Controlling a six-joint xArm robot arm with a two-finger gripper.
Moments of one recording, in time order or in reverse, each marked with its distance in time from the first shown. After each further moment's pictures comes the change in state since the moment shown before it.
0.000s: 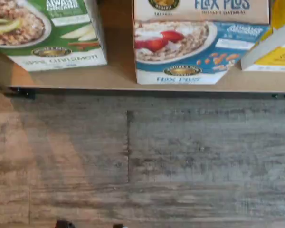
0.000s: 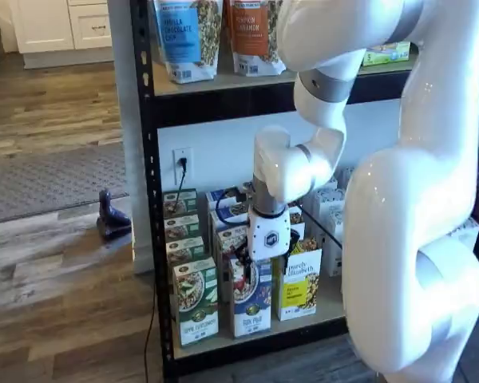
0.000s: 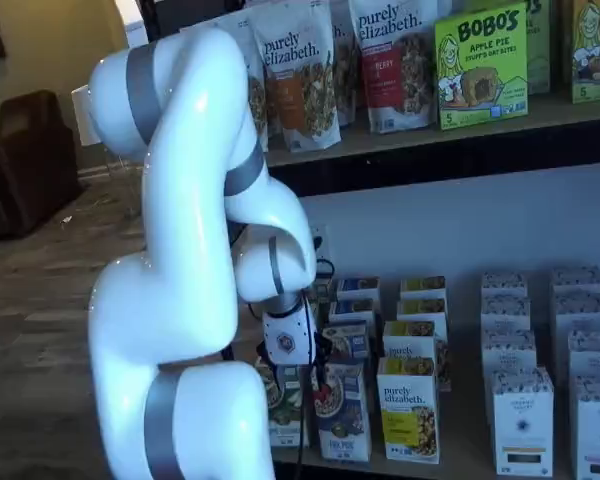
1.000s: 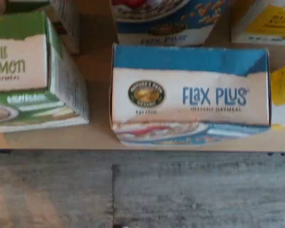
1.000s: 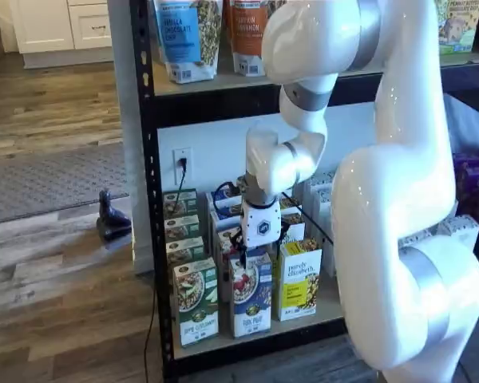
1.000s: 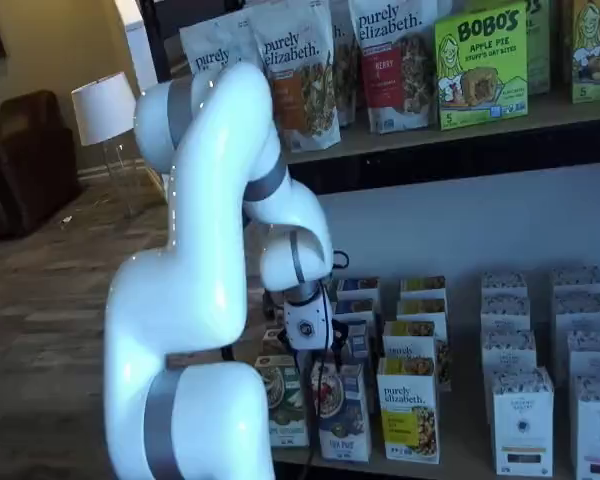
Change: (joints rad) arm -0.054 0.277 -0.336 -0.048 0.049 -0.010
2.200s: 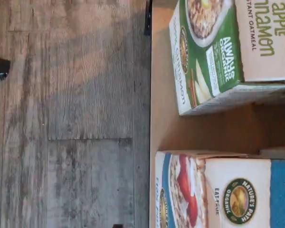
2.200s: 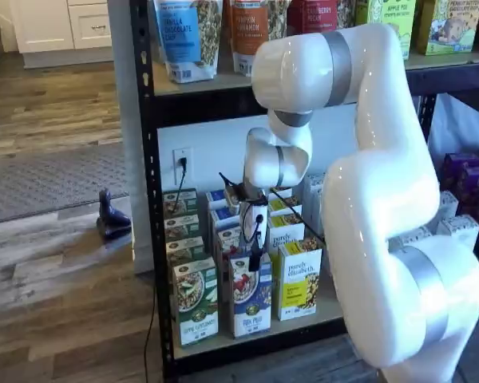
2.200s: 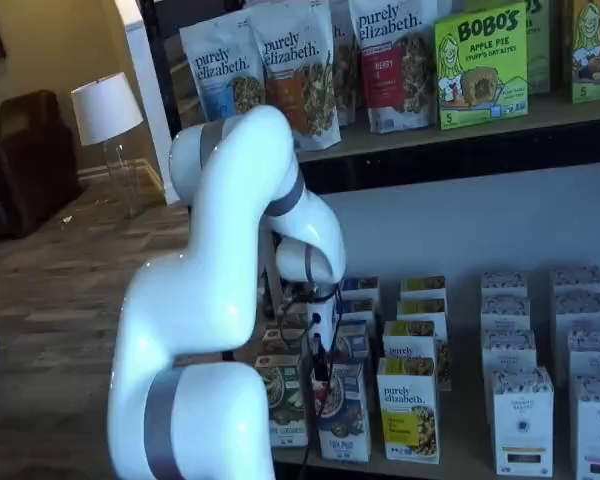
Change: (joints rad) arm -0.023 0.264 -0.361 0.325 0.151 -1.880
